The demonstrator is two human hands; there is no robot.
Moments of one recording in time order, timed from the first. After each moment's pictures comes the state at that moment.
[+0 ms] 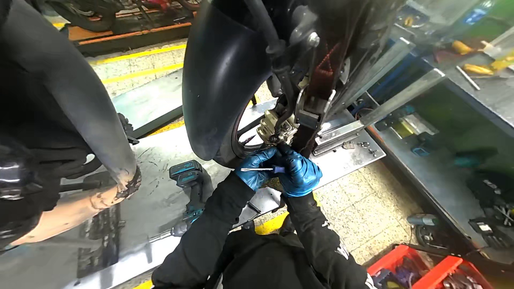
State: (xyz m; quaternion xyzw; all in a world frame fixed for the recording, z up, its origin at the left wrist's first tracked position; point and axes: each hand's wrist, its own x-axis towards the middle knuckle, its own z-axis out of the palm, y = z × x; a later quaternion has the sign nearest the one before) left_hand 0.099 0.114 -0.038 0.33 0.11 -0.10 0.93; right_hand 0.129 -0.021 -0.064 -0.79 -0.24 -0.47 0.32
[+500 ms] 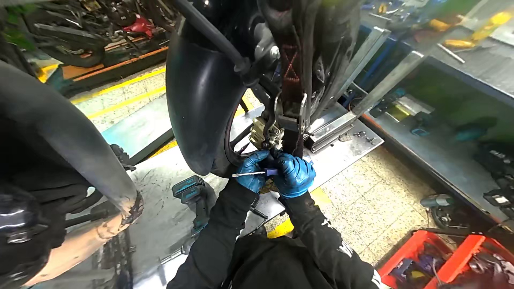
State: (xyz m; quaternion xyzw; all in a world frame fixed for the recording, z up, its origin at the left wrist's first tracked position) left_hand 0.110 0.110 -0.033 0.32 0.11 -0.06 0.94; right_hand 0.129 -0.010 -0.064 -0.80 -0.19 -0.50 0.29
